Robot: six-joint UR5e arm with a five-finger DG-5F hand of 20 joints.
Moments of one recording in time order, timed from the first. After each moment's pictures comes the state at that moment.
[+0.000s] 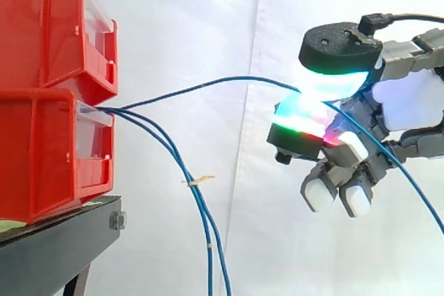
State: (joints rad) arm 0.16 -2.14 -1.25 -3.01 -1.17 -0.26
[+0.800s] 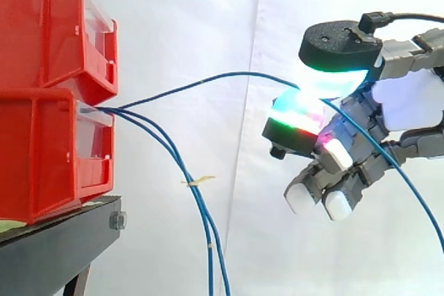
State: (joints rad) arm 0.16 -2.14 -1.25 -3.01 -1.17 -0.26
